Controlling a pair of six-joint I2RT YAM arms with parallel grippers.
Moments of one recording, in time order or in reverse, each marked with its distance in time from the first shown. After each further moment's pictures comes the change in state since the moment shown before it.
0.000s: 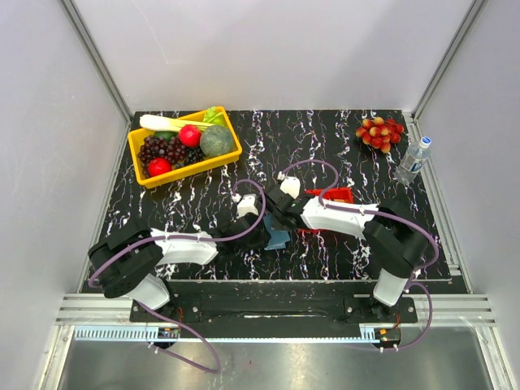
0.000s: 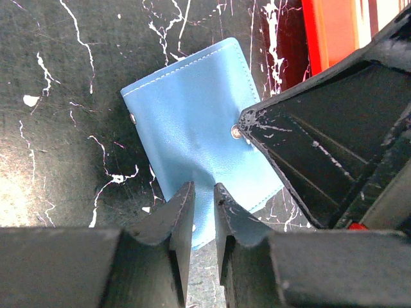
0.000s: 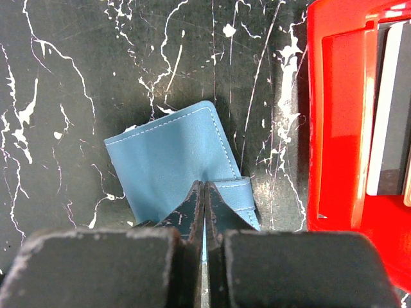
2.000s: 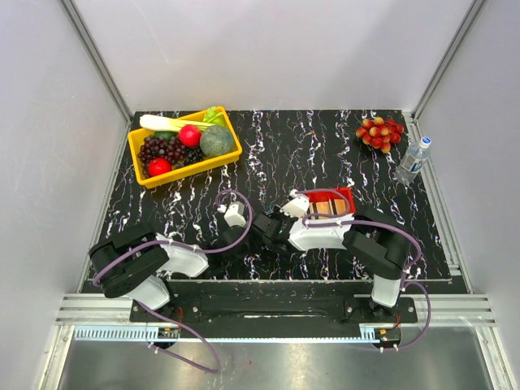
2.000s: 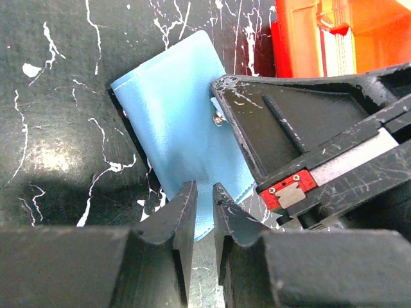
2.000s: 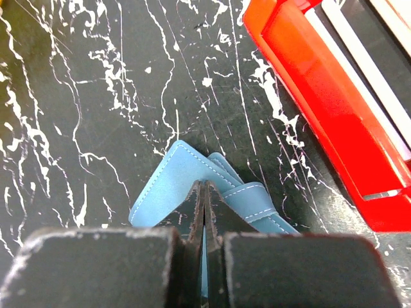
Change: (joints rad) left arm -0.004 0.004 -0.223 0.421 -0.018 -0.140; right arm 0.175 0.108 -0.099 0.177 0.484 0.546
